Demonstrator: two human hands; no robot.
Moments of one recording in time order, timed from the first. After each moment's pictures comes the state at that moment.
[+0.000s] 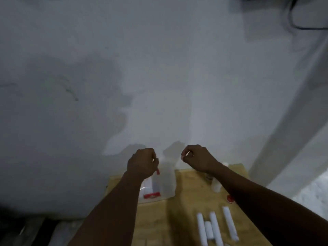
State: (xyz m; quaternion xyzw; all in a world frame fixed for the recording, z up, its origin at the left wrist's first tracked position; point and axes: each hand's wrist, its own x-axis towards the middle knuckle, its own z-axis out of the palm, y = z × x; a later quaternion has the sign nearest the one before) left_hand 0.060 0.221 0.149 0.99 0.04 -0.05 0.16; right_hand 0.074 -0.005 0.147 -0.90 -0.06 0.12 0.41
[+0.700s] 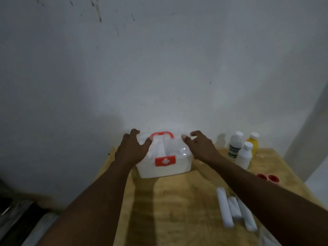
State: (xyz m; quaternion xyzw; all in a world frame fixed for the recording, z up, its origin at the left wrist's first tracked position) left_hand -0.005 0.288 -0.012 0.93 0.15 0.11 0.33; right_hand 0.042 0.055 -0.026 -0.89 -0.06 -0.01 0.46
